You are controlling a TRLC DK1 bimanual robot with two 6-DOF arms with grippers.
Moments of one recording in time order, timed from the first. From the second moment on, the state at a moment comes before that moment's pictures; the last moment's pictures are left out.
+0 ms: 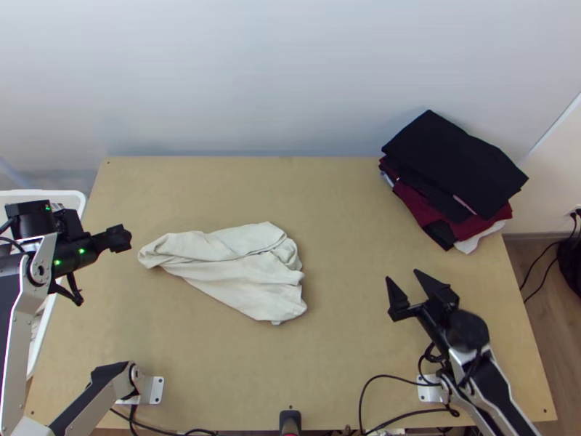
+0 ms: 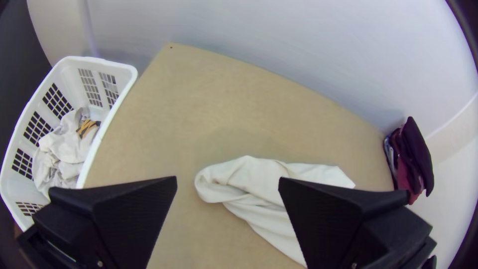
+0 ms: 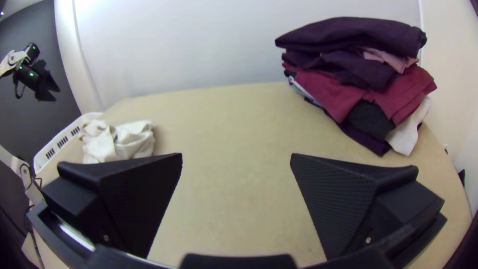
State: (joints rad) left arm 0.22 1.01 1.15 -0.96 0.15 -0.15; right arm 0.44 0.31 0.11 -0.08 0.07 0.24
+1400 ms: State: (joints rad) left arm 0.23 0.97 0.96 -0.81 0.15 -0.15; right arm 1.04 1.14 0.48 -0.04 -0.09 0.16
